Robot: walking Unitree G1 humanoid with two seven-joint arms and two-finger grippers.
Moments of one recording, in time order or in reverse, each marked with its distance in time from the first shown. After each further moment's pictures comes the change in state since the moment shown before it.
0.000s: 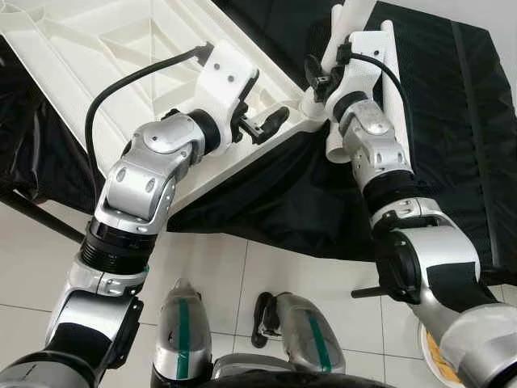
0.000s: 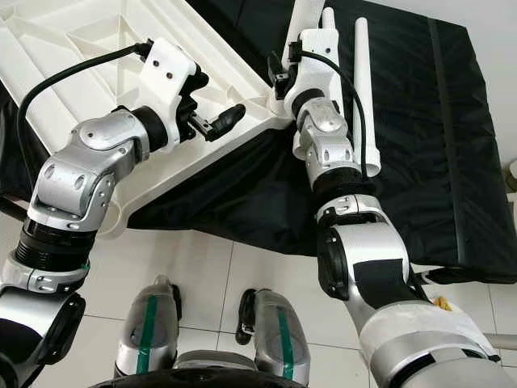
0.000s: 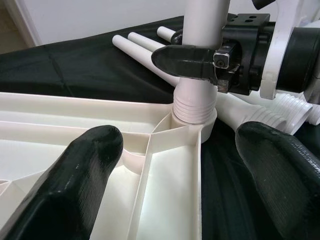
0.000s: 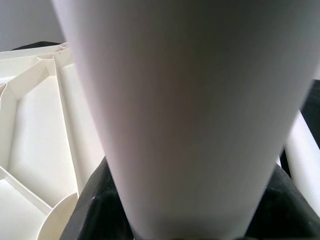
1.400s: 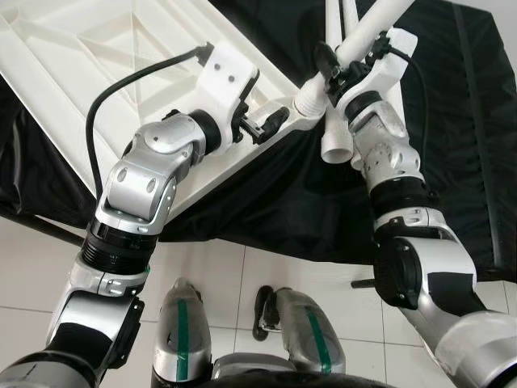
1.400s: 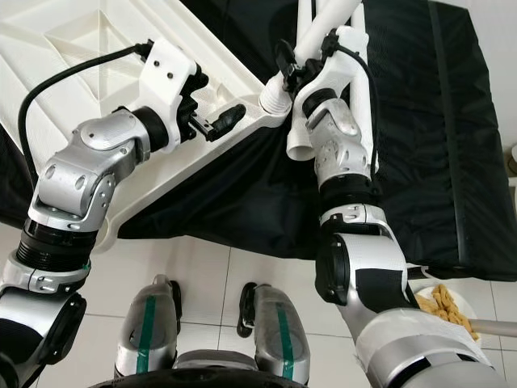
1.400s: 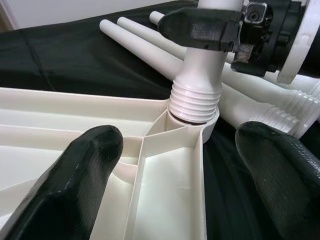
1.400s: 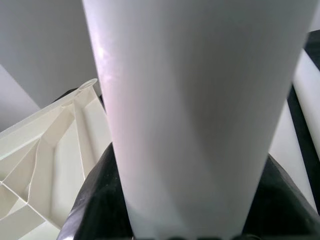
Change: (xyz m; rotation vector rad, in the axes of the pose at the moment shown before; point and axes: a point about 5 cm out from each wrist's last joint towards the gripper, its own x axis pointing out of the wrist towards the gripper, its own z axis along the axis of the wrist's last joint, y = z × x) left arm 0.001 -0.002 0.000 -0.007 0.000 -0.004; right arm -0.009 -0.012 0.025 0.309 -0.160 0.124
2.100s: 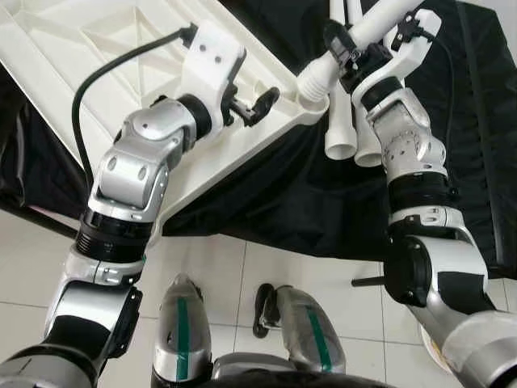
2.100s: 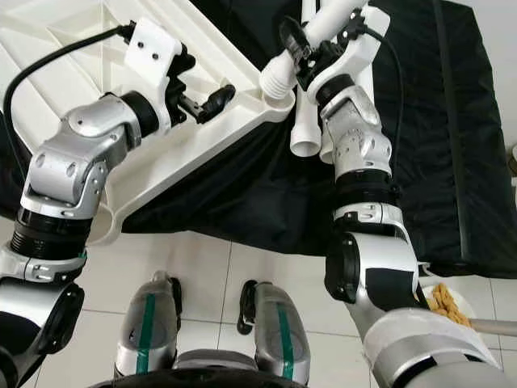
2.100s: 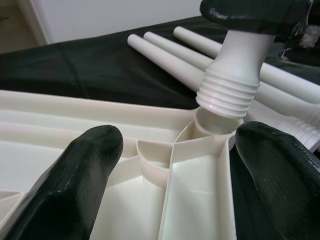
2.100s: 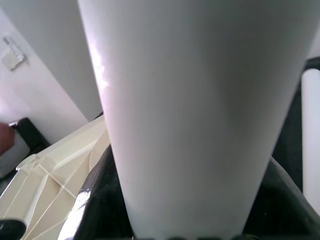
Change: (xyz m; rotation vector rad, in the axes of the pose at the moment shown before) left arm 0.001 0.019 0.010 0.015 -0.044 0.051; right arm -0.004 -0.001 0.025 0.060 -0.053 0.135
